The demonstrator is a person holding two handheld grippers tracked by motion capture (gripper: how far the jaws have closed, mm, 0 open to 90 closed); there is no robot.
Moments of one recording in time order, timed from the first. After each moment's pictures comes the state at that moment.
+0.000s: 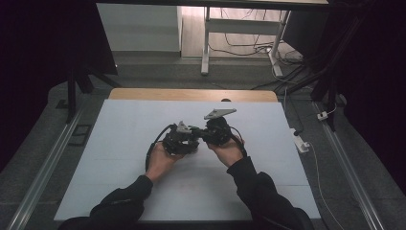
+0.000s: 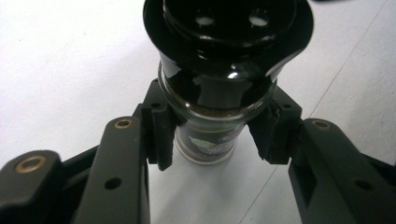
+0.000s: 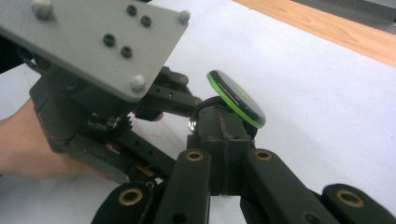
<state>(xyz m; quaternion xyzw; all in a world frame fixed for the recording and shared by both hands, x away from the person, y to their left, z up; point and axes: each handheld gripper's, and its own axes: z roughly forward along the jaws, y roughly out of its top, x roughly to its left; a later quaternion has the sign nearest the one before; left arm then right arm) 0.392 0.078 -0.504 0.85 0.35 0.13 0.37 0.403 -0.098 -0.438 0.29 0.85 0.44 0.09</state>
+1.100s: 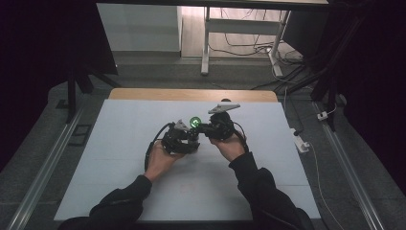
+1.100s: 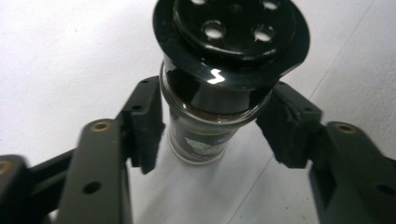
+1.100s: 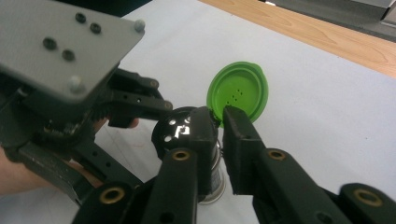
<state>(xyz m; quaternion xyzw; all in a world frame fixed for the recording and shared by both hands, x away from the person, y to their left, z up) 0.395 0.084 -0.499 0.85 0.35 0.10 0.38 0.419 -0.107 -0.437 0.31 0.84 0.44 0.09</state>
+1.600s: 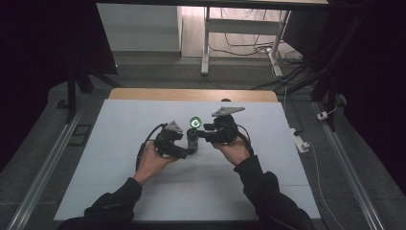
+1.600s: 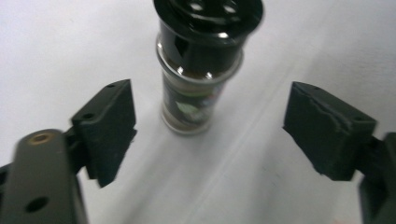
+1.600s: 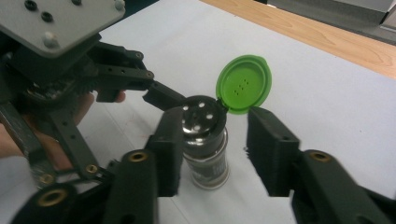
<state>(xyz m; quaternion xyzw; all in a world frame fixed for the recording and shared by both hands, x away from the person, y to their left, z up) 0.380 0.106 -0.488 0.85 0.34 0.07 0.39 0.403 -0.117 -0.430 0.30 0.84 0.44 0.10</state>
